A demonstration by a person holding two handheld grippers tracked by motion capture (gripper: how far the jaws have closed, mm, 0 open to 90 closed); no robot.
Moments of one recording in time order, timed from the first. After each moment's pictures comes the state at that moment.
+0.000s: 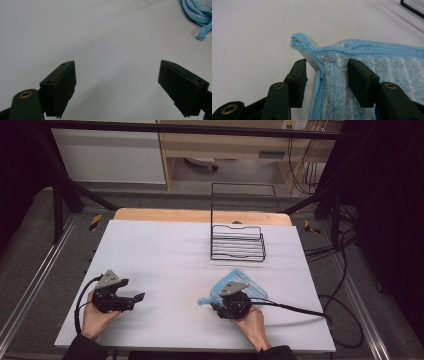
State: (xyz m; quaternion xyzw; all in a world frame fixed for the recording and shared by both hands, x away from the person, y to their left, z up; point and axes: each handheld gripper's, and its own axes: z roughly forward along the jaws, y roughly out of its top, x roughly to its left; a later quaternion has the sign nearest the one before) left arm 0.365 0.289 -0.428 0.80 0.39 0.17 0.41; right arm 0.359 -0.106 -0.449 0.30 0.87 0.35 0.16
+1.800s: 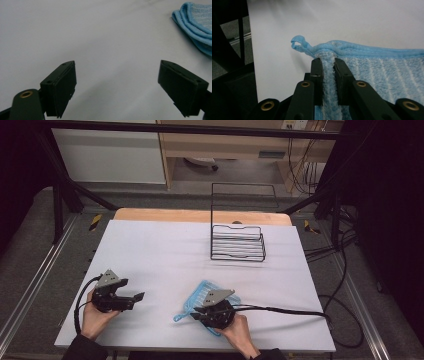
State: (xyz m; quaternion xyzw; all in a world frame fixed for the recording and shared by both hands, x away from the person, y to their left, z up) left arm 0.366 0.290 -0.427 0.80 0.40 0.17 0.41; right arm 0.335 -0.064 -0.439 0.21 0.88 0.43 0.05
